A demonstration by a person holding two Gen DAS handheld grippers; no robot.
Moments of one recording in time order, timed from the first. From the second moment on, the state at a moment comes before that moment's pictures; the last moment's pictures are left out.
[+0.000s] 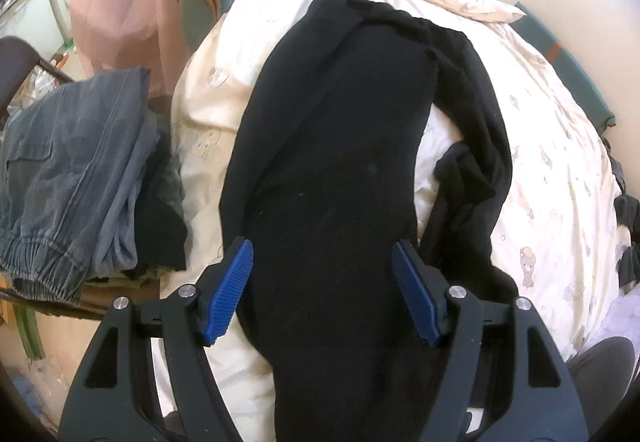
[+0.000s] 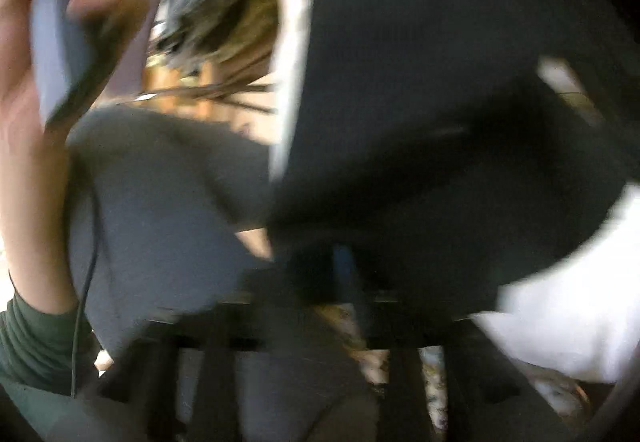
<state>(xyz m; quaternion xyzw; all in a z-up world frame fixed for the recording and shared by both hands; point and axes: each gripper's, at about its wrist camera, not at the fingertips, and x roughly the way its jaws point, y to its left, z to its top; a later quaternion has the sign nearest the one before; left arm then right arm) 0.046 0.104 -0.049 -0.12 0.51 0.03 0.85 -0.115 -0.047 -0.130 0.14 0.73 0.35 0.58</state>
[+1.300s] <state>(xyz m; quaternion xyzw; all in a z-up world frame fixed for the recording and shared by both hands) 0.052 0.066 -0.057 -0.05 0.52 0.00 0.85 -0.073 -0.213 0.062 0.05 0.60 0.21 0.77</state>
